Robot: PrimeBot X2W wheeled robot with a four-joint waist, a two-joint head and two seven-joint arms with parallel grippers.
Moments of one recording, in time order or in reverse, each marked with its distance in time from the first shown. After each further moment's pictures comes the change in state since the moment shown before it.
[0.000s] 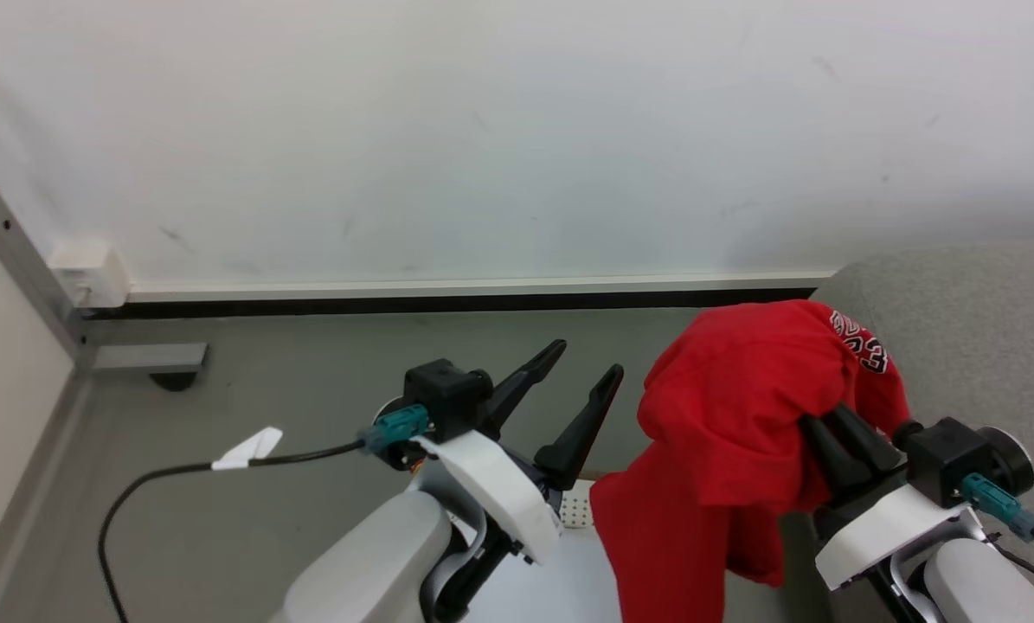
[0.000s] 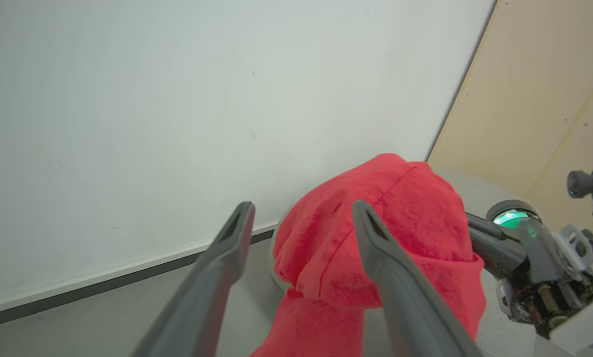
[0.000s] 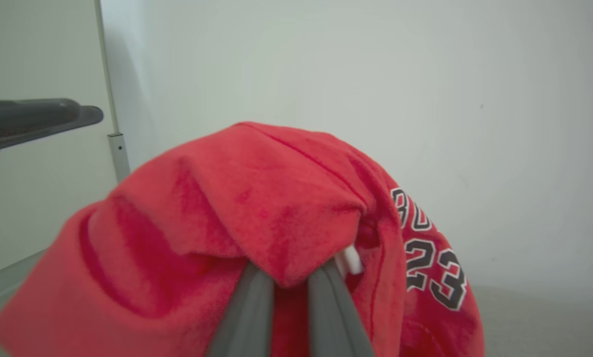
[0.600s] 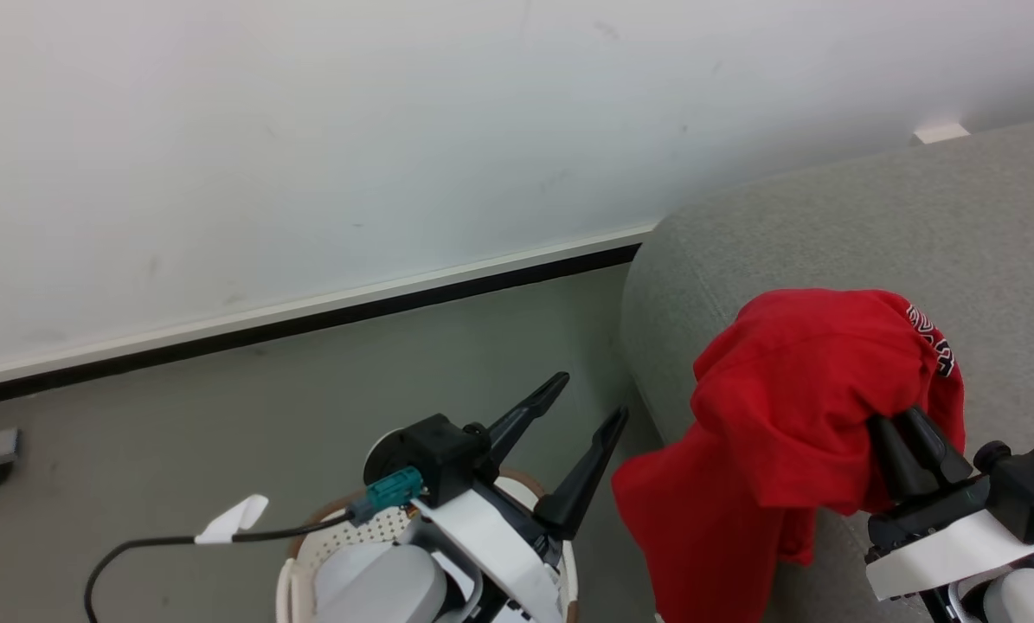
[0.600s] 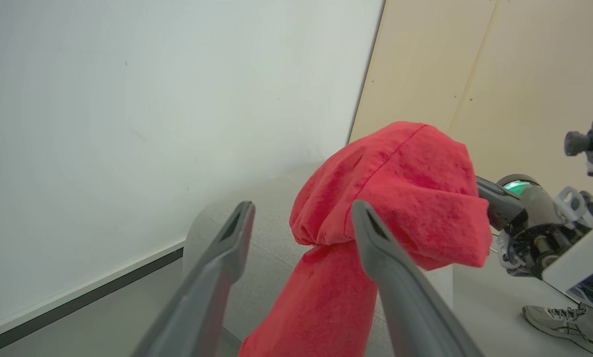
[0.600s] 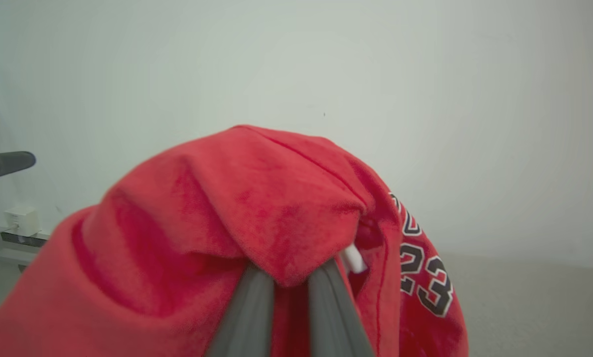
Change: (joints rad) left arm 0.167 0.018 0.097 -0.196 0.174 -0.015 0.000; right arm 0.148 -0.016 -0.201 -0.200 -0.080 0.000 0.000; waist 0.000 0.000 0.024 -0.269
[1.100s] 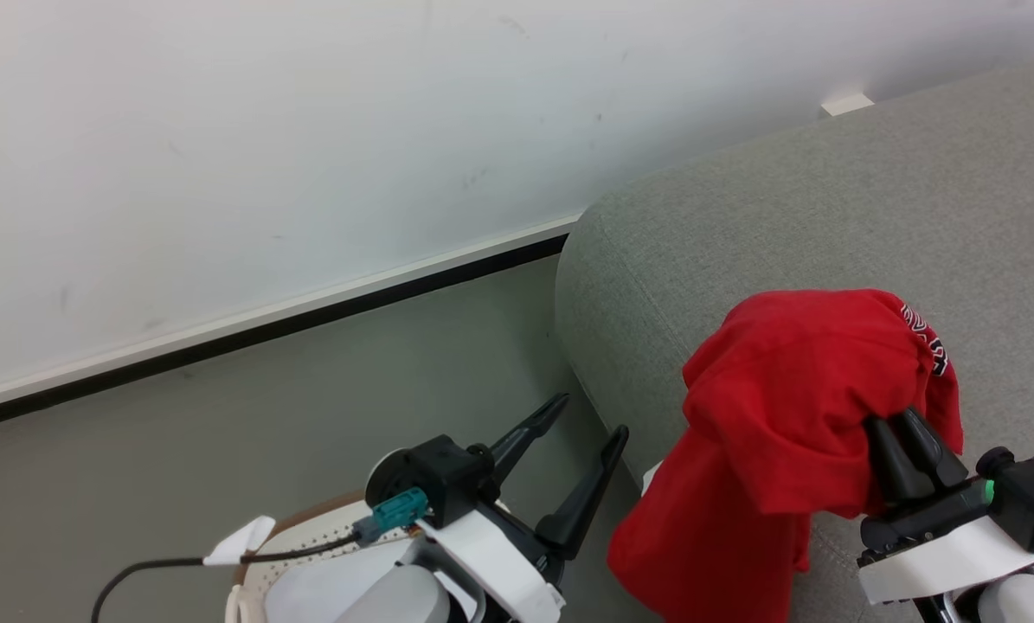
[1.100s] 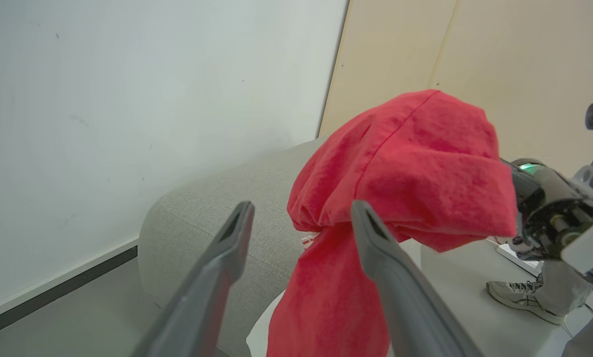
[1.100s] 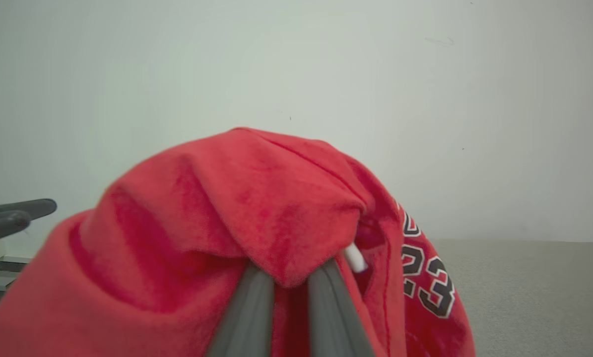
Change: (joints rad) left arm 0.048 -0.021 0.027 0.009 0.052 -0.010 0.000; right arm 0.038 0.020 -0.017 -0.066 0.019 0.000 0.000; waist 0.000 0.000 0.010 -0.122
